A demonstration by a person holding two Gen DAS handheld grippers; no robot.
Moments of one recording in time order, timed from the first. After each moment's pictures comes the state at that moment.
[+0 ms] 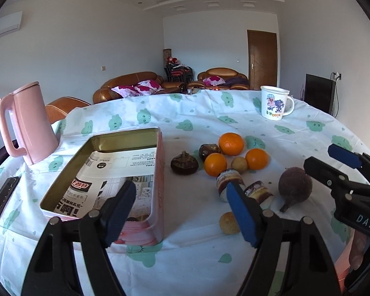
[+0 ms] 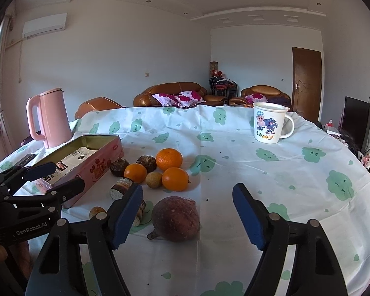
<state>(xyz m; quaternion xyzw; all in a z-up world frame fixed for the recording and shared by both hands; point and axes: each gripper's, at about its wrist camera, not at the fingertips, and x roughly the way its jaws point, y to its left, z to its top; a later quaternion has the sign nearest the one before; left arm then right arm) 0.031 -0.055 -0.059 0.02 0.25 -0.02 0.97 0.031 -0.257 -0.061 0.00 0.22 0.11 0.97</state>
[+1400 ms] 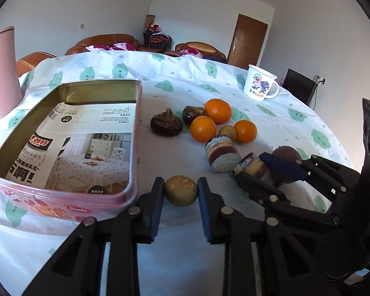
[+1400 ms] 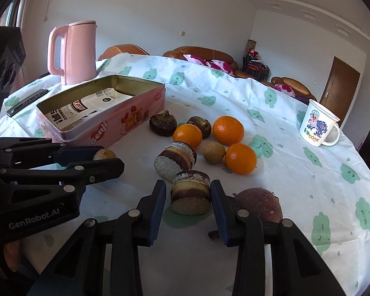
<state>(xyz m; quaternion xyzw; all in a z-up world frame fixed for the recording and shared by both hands) 0.054 -0.032 -0.093 -0.06 0.35 -0.12 0.93 0.055 -0.165 -0.096 -0.16 0.32 0.17 0.92</state>
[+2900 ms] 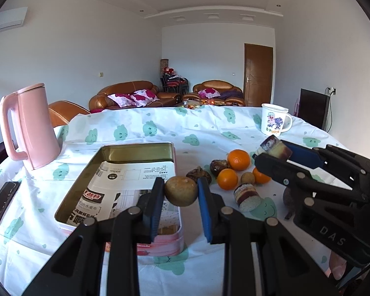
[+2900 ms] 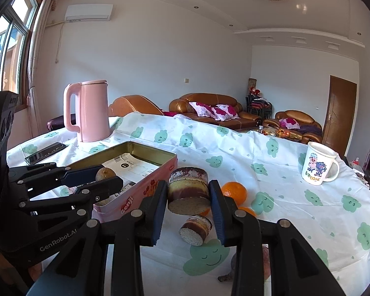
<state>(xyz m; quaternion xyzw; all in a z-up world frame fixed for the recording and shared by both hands) 0.029 -0.012 -0.048 0.01 0.22 -0.04 0.97 0.039 -0.163 -0.036 -0.08 0.18 0.22 0.95</state>
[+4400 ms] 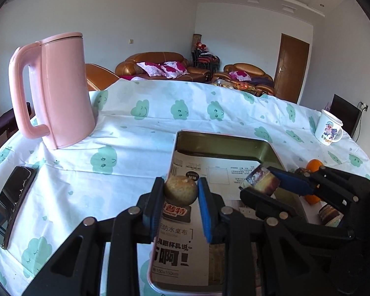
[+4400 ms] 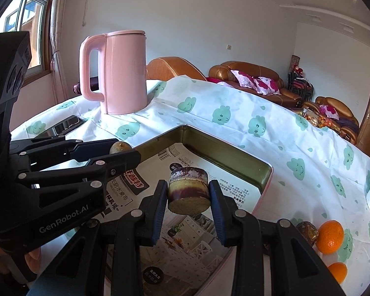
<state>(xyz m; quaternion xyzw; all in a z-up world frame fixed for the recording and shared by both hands) 0.102 0.106 -0.061 -0.05 0.31 0.03 0.95 0.120 -0.020 -0.066 -0.14 0.29 0.31 0.90</state>
